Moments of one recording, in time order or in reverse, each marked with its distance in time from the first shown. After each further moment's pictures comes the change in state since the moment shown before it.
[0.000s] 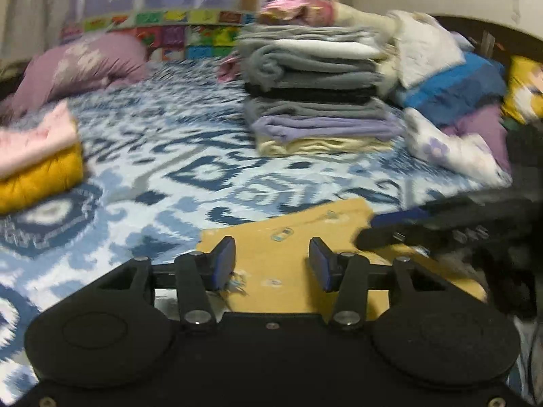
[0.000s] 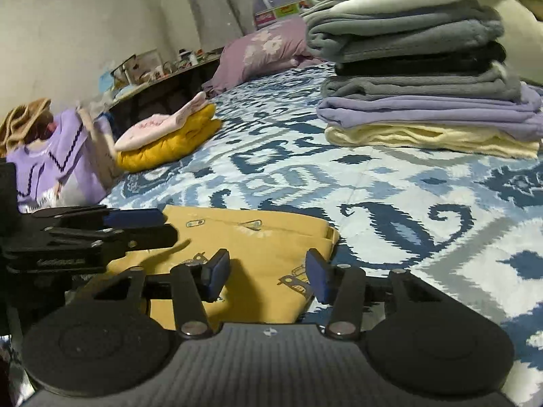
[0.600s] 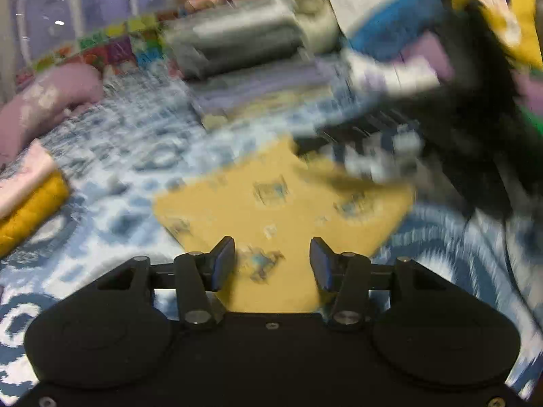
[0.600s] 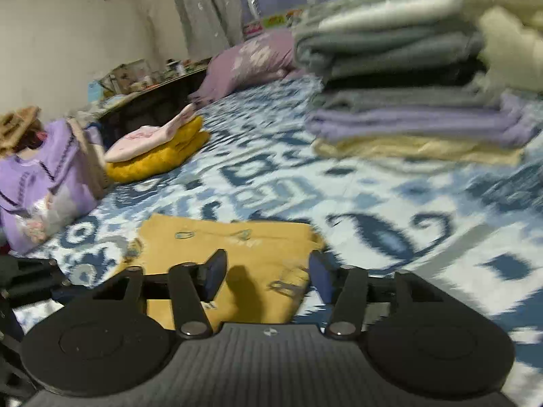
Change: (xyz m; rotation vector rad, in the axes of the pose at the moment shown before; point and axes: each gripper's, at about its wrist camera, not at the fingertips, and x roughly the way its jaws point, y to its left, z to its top) left arm -0.046 -0.041 -0.024 0.193 0.042 -0.020; right arm -0.028 0.020 -0.008 -0.077 -0.066 -0.040
